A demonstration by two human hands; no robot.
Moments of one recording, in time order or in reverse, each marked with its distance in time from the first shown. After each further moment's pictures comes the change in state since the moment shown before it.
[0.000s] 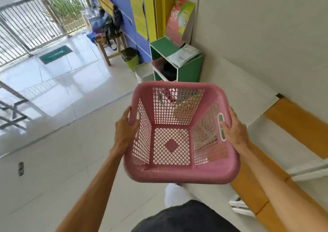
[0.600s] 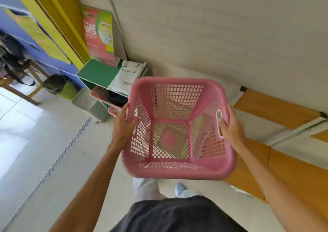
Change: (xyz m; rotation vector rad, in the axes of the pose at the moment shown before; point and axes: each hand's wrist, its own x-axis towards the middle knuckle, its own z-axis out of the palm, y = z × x) left_hand 0.284 0.096 0.195 0.089 -0.442 0.293; right_hand 0.144 0.038 -0.002 0.036 0.274 0.484
